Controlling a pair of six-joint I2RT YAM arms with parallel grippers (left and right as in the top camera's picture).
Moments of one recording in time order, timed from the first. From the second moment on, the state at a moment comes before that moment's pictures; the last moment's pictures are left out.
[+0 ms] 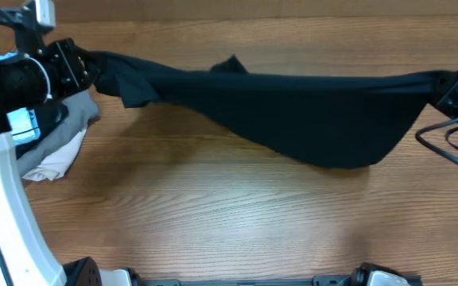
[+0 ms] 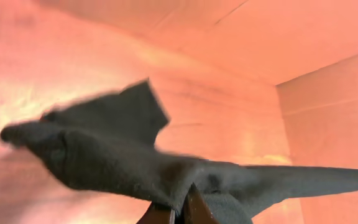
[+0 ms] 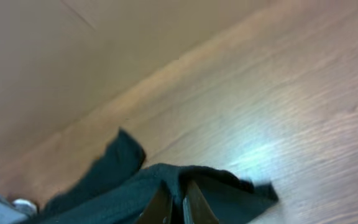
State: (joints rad) left arm 0.26 1.56 2.16 -1.40 0.71 -0.23; right arm -0.27 1.30 1.90 -1.29 -0.24 0.36
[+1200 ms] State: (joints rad) left arm 0.09 2.02 2.33 -0.52 0.52 -0.38; right arm -0.25 1.81 2.16 -0.80 -0.36 0.37
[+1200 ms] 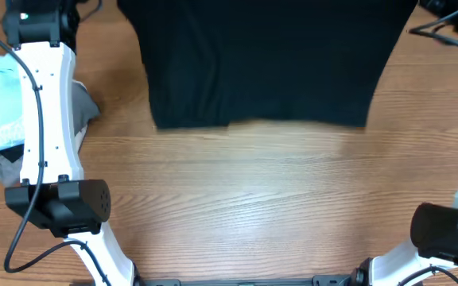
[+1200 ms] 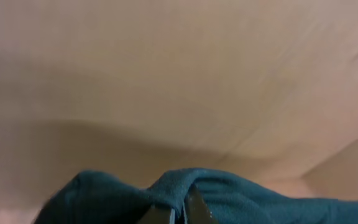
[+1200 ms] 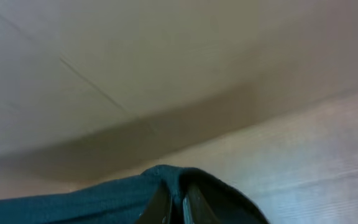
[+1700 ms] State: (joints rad) left arm 0.10 1.97 2.56 -1.36 0.61 -0.29; right arm -0.25 1.78 2.29 -1.42 -0.05 0.36
